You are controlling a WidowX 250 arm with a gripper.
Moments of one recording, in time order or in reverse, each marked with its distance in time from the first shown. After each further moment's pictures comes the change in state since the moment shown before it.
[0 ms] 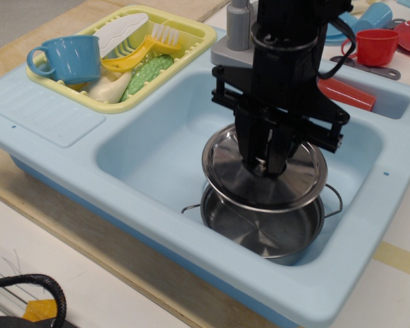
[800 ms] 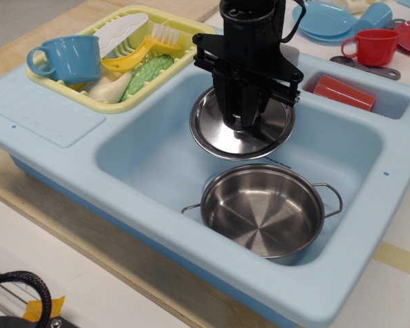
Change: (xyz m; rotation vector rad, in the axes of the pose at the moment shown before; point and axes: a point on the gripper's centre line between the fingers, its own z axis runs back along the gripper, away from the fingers) arm 0.042 0.050 -0.021 0.032 -0.067 0.002
